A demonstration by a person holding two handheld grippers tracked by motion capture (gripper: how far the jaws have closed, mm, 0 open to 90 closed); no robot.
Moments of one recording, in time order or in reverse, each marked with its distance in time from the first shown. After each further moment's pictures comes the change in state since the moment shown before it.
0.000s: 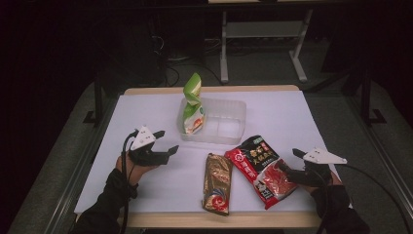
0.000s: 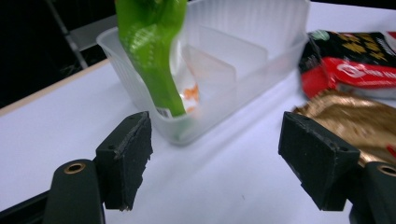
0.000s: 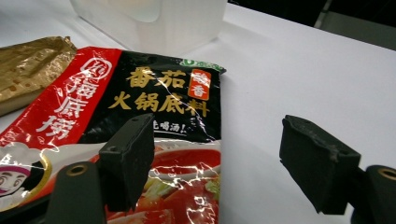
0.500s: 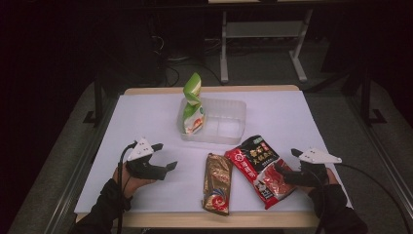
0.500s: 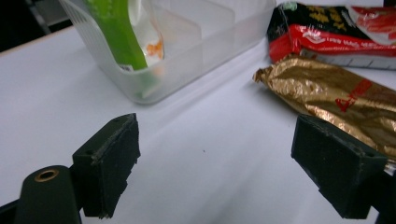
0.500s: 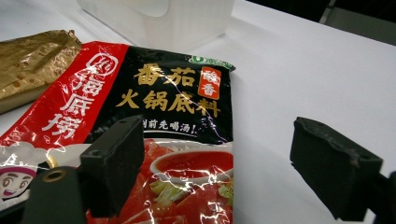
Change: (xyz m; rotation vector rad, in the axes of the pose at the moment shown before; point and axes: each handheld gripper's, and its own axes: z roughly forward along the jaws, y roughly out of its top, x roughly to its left) left arm -0.017 -0.022 -0.008 0.091 -0.081 -0.040; right arm 0.006 0.003 0.006 0.027 0.003 -0.015
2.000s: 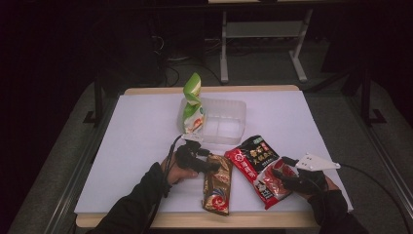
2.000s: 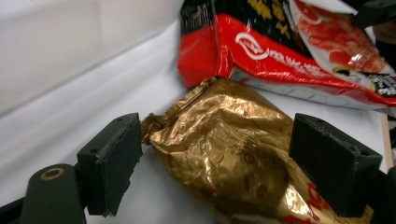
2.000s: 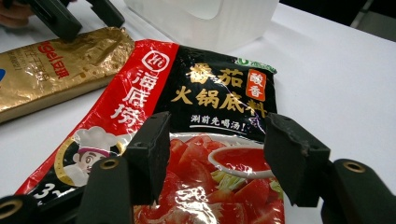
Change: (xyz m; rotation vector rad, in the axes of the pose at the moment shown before) left arm -0.034 0.042 0.127 0.207 -0.379 -0.167; right arm 0.020 0.003 -0.013 0.011 0.090 -0.051
